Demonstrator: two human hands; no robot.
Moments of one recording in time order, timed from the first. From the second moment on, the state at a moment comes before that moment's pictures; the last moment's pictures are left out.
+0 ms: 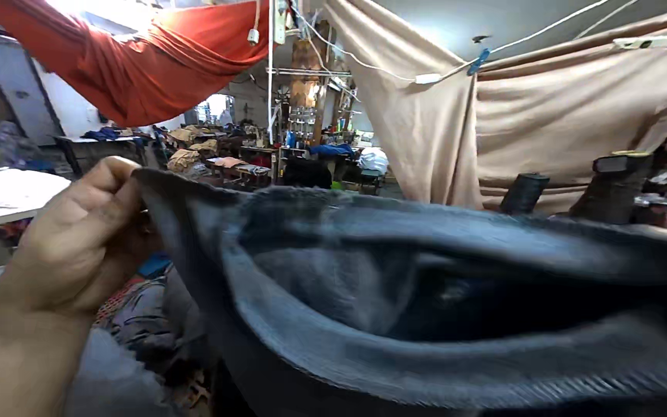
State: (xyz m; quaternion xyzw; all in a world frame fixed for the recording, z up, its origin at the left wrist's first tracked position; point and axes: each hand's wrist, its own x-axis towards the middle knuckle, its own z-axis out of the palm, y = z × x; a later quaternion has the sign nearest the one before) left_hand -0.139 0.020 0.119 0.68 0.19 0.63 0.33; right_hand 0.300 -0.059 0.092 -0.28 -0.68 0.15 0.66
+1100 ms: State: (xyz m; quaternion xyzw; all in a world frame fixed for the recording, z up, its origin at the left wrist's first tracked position) left_hand -0.255 -0.112 0.022 0.60 0.75 0.23 -0.13; right_hand 0.132 0.074 -0.158 -0.39 -0.81 0.31 0.32
